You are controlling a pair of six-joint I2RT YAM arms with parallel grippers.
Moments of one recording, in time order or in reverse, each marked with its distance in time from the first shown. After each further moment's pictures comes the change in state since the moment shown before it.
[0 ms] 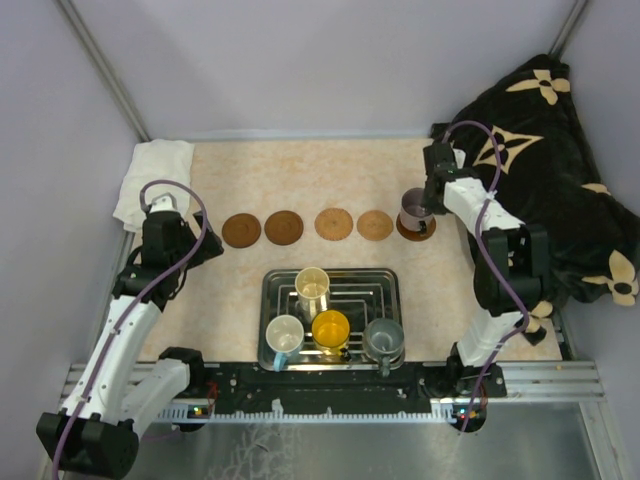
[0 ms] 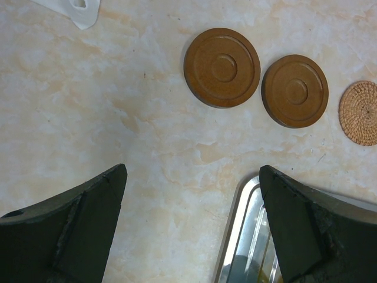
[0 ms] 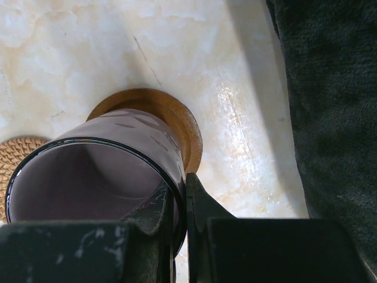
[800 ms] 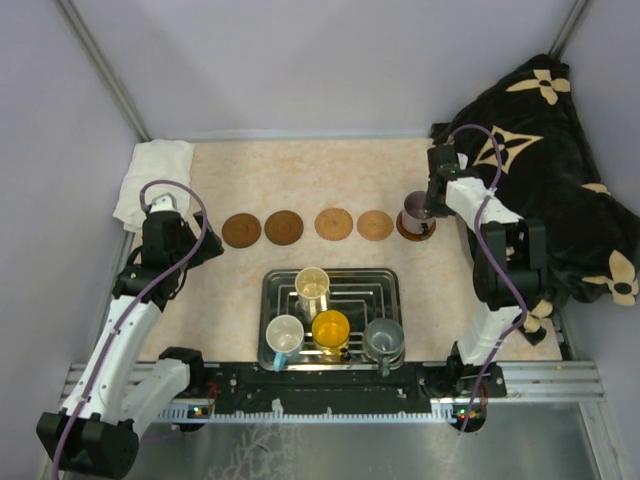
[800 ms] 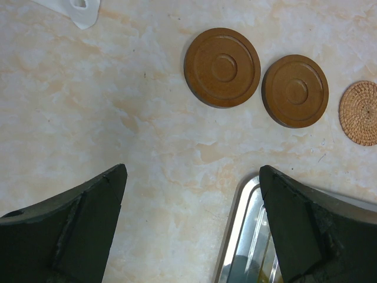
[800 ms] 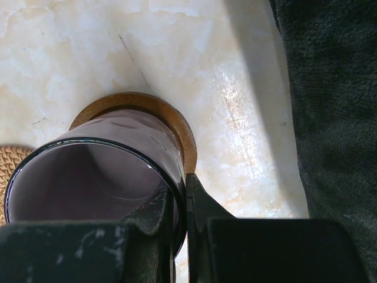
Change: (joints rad) left arm 0.000 0.000 -0.001 0.000 0.000 0.000; right arm -0.036 0.044 -0.007 0.008 -0.032 -0.009
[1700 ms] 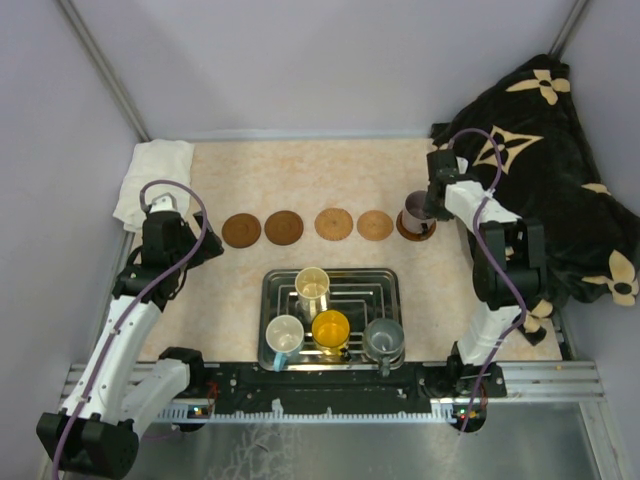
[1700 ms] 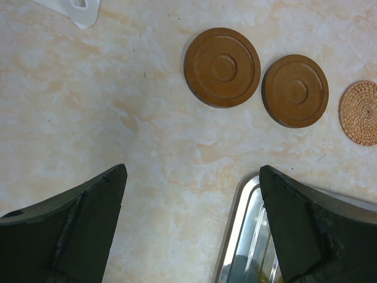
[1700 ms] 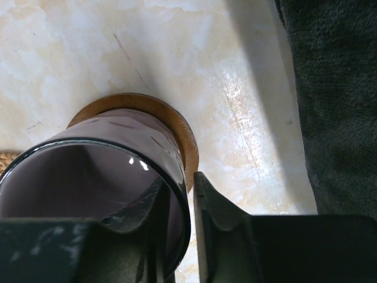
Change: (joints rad) left arm 0.000 0.000 0.000 0.000 0.000 0.000; right arm -0.002 0.004 -0.027 0.046 -0.001 0.024
